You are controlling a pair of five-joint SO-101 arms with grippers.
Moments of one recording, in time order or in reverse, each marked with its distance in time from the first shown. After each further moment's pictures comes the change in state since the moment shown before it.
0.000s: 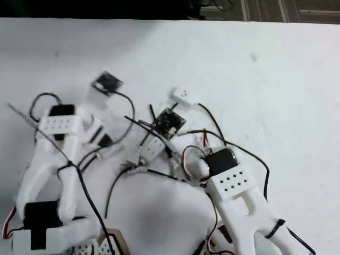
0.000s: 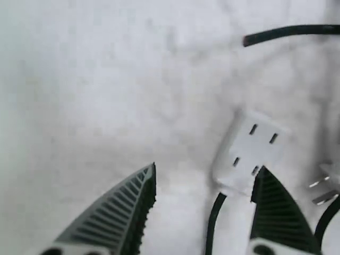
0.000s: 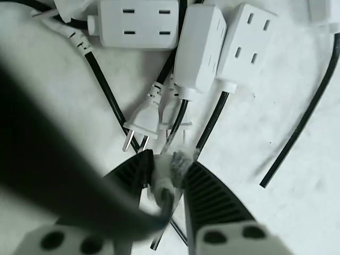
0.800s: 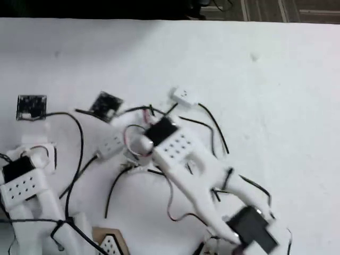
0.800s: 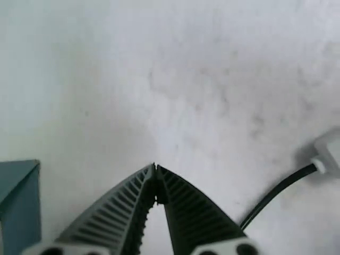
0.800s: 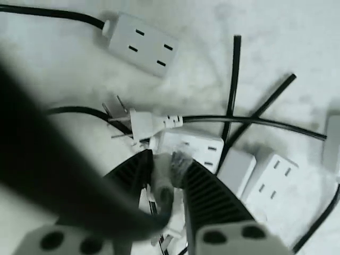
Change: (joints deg) left arm -24.5 -35.2 25.5 -4.9 11.3; right arm -18.3 34.8 -33.8 -1.8 -4.7
